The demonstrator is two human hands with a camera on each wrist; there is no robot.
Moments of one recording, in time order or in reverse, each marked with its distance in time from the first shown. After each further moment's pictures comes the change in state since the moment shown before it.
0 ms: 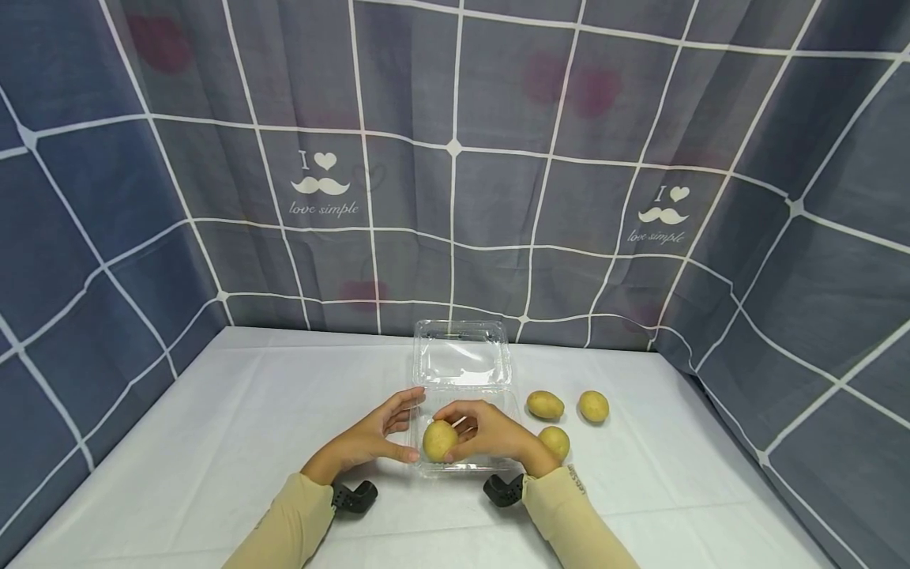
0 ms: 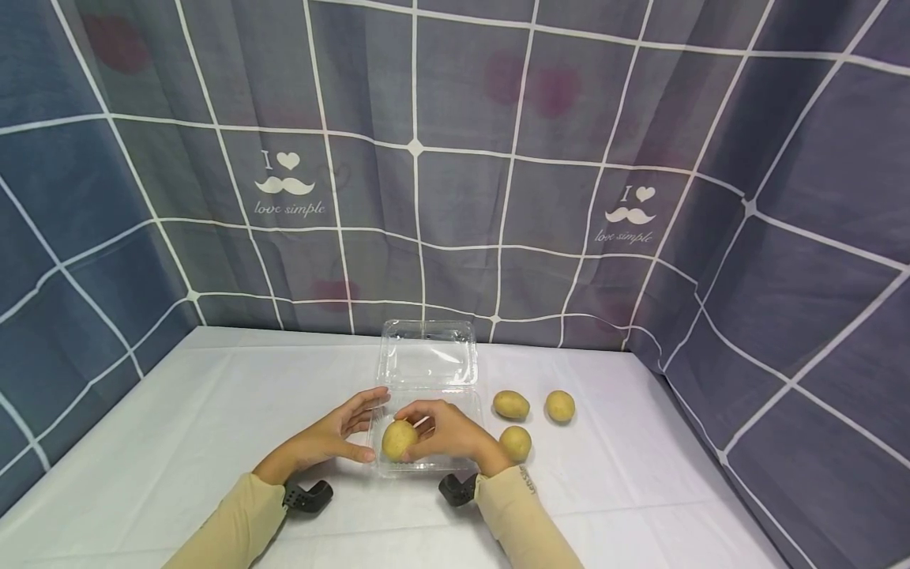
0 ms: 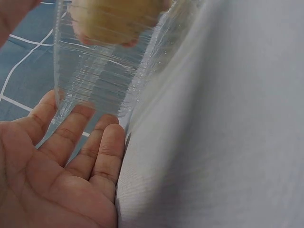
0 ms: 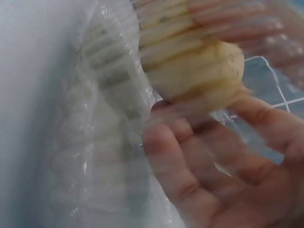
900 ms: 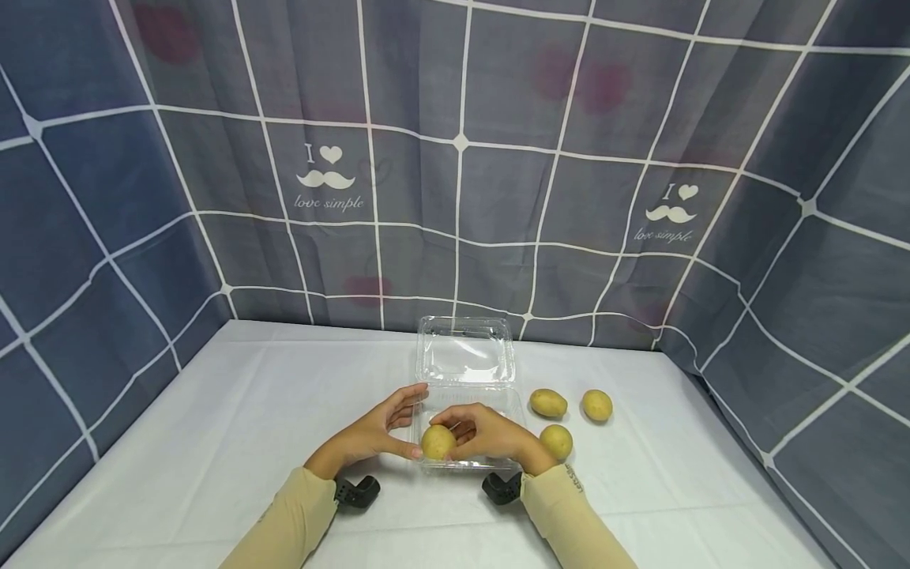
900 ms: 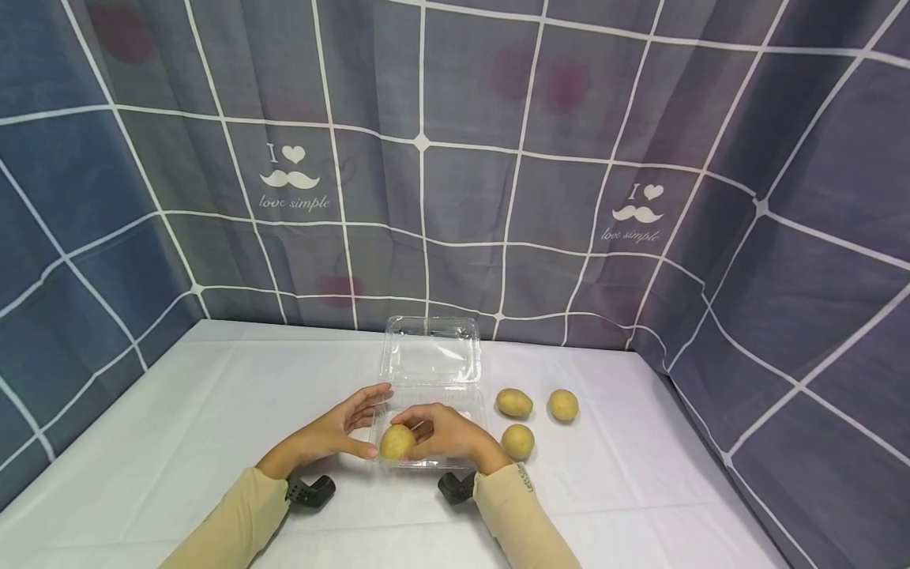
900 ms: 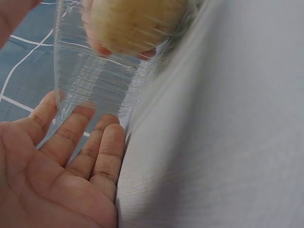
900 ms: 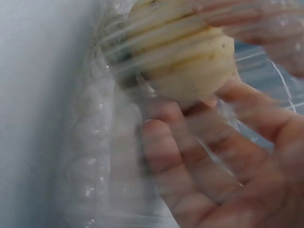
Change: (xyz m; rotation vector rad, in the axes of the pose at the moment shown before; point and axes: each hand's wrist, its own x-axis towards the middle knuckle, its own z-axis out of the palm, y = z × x) left_hand -0.001 0.002 0.001 -0.005 0.007 0.017; right_hand 0.005 0.003 0.006 0.019 -0.102 -0.003
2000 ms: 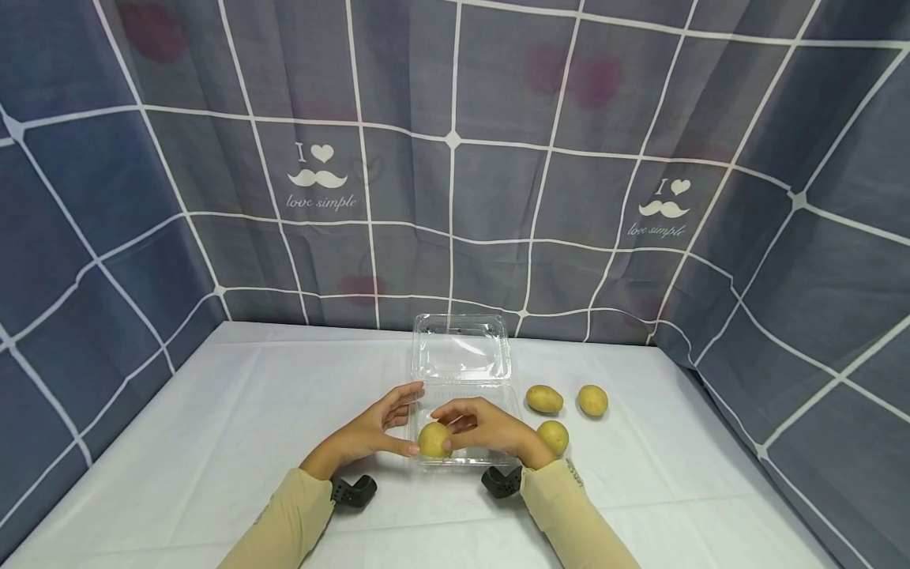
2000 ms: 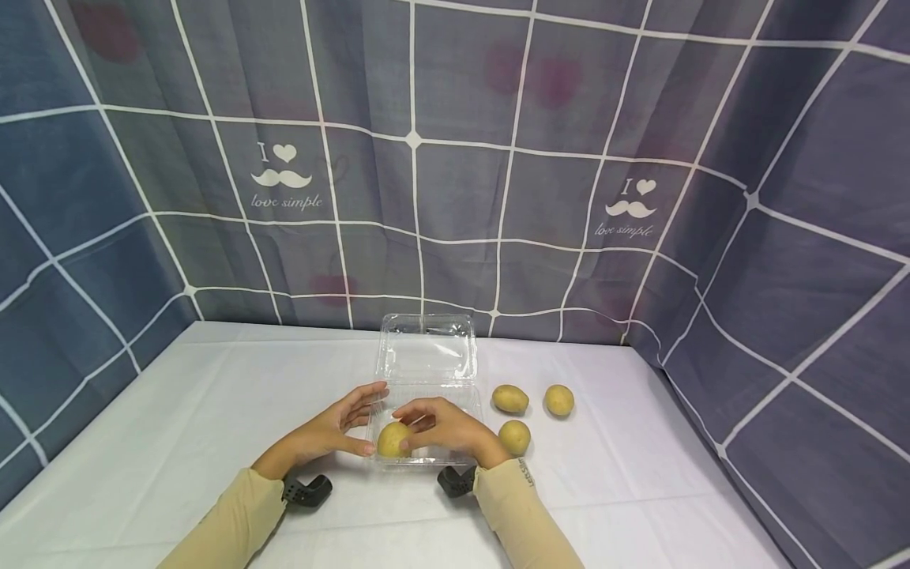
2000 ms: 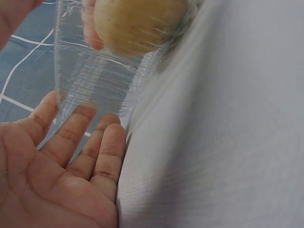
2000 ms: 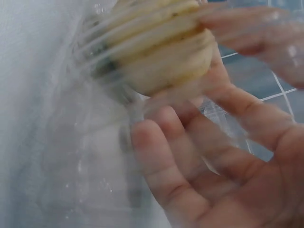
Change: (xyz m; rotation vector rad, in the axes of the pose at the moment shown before) left_hand 0.002 -0.002 0.000 0.022 0.012 -0.001; right_hand -0.003 0.000 -0.004 0.010 0.067 0.064
